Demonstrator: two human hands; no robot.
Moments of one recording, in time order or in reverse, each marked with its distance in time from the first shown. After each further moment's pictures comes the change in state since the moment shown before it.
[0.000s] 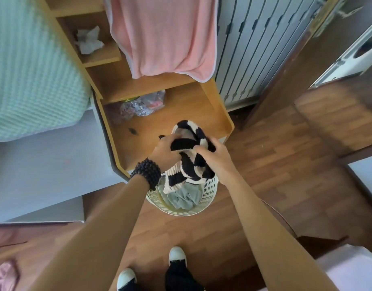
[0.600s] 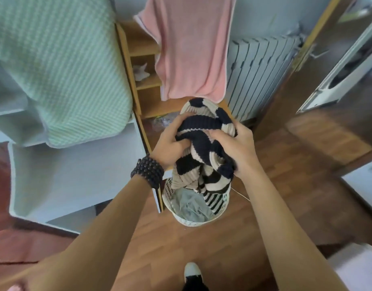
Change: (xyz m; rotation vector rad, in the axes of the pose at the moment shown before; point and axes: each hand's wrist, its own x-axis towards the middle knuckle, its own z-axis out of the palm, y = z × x) left_hand -0.161 0.020 -0.124 -0.481 0.023 0.410; right_hand -0.173 -0.094 0.084 0.145 0.249 -0.399
